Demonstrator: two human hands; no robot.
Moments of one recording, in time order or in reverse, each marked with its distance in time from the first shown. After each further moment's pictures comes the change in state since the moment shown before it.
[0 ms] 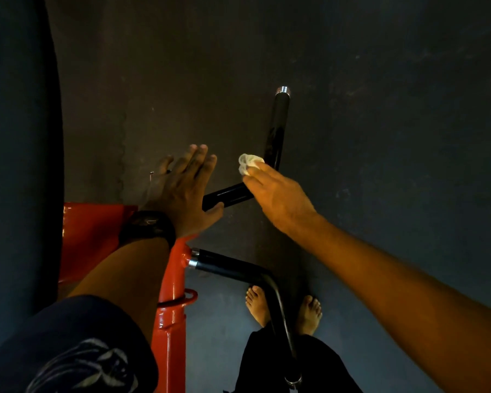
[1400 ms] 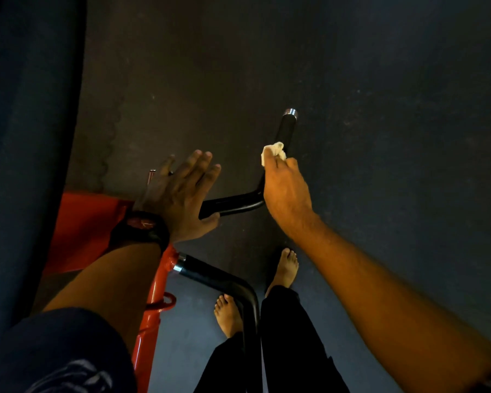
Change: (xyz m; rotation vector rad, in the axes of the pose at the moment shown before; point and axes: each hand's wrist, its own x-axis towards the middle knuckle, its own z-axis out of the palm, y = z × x) left_hand -0.002 0.002 0.001 0.020 -0.012 0.001; right_hand 0.043 0.019 -0.028 -0.216 -0.126 0.390
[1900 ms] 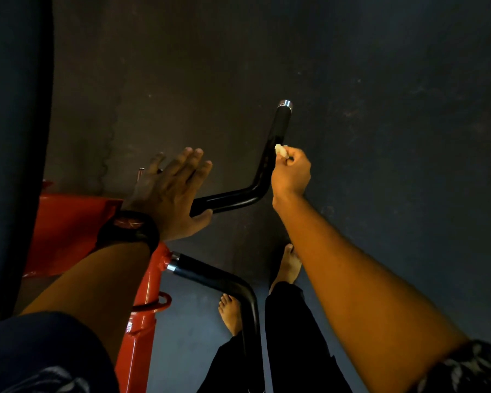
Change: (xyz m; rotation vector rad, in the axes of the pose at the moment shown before) left_hand 0.001 0.001 -0.002 -0.030 0.032 0.017; right_hand 0.020 0.002 0.023 1.067 0.313 0.851
